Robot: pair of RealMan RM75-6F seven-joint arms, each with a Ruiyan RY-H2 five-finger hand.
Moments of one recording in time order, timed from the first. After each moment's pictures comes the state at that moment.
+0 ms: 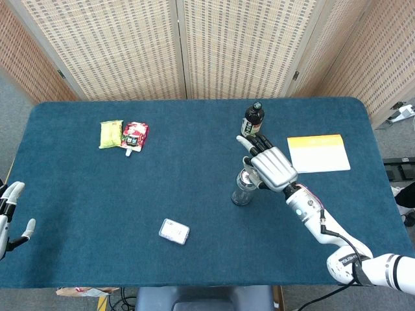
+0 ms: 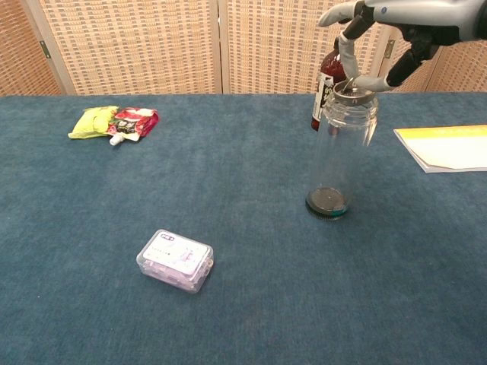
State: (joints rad) left arm -0.09 -1.11 -0.08 -1.52 1.52 1.57 -0.07; right arm 0.77 -1.15 0.22 -1.80 -1.17 0.92 -0.37
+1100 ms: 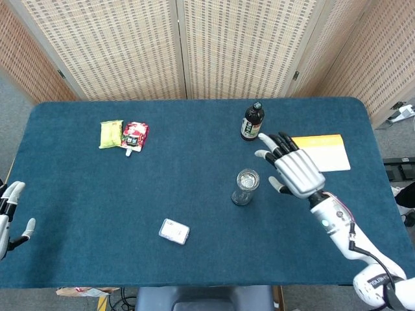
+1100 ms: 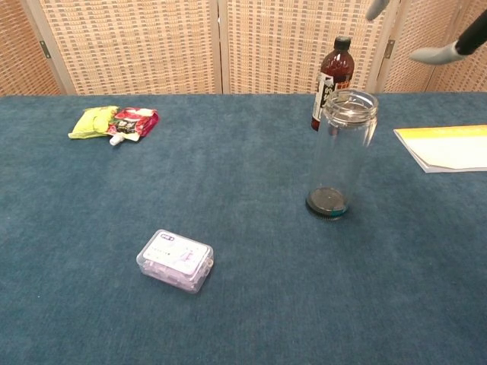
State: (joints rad) left arm -0.09 -1.12 -0.09 -1.51 1.51 1.57 -0.03; right arm 0.66 -0.95 0.17 -1.97 -1.25 1.07 -0.30
